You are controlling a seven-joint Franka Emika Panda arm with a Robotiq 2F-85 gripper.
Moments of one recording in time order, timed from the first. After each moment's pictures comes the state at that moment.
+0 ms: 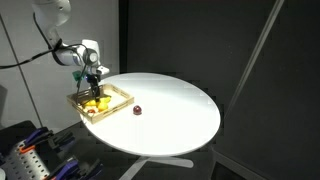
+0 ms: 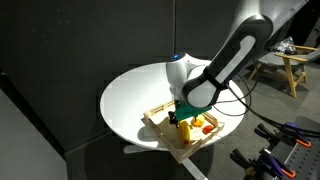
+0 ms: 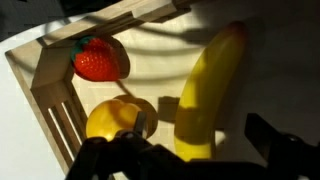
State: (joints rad) arm 0.40 0.54 0.02 -2.10 -0.19 2.49 0.95
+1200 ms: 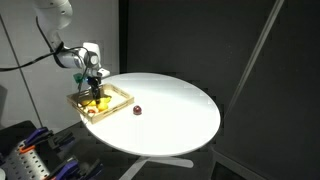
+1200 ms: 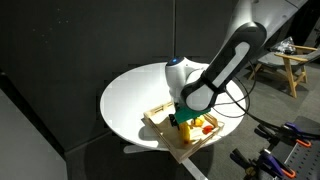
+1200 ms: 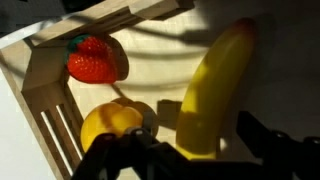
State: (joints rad) arm 0.41 0.58 0.00 -2.08 -0.19 2.49 0.95
